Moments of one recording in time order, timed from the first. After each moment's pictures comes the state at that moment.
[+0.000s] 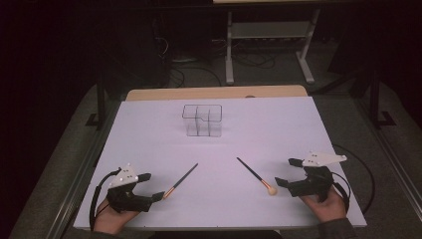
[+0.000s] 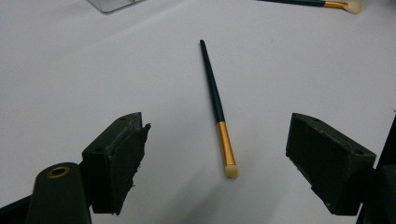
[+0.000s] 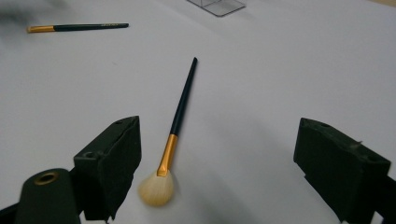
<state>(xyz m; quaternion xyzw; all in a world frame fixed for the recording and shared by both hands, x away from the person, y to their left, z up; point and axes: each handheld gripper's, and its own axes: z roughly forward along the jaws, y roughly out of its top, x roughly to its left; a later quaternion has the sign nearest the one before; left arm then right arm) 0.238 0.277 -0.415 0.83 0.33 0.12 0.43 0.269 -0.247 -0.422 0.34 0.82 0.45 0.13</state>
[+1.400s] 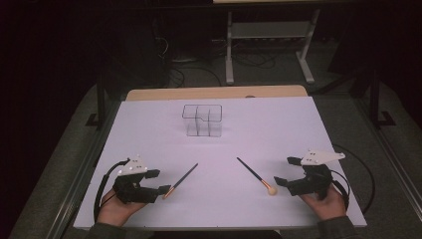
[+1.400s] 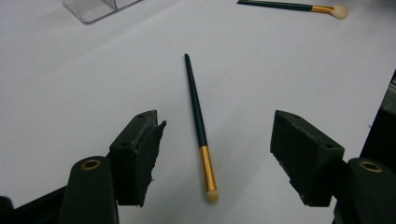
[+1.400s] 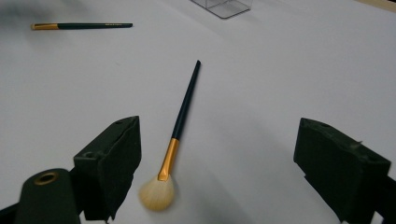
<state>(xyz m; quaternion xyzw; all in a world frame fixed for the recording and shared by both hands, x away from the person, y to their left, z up) 0.255 0.250 -0.388 0.86 0.32 0.10 0.39 0.272 -0.244 -0.417 0.33 0.82 0.44 0.13</state>
